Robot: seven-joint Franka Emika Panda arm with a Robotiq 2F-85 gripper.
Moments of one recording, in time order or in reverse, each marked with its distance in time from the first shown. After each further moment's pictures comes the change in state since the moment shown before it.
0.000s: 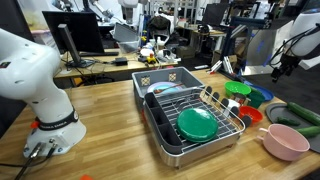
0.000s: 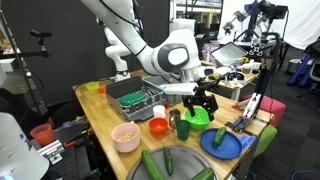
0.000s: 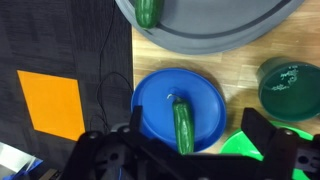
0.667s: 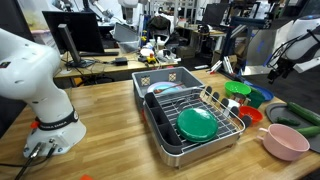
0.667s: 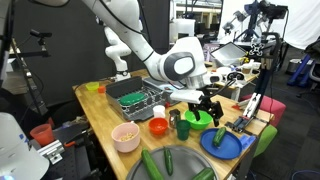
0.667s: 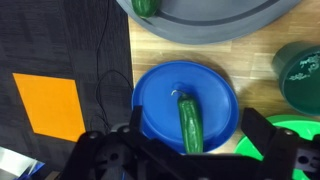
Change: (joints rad) arm -0.024 0.101 0.004 0.081 0.063 0.041 -0.016
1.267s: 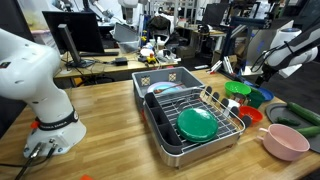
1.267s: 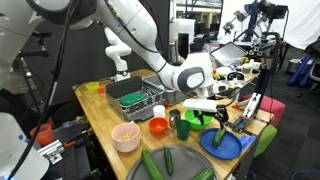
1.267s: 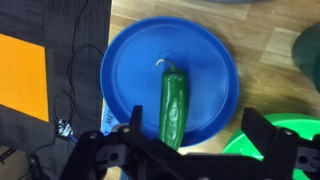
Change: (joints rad) arm -0.061 0.232 0.095 0.258 0.056 -0.018 -0.248
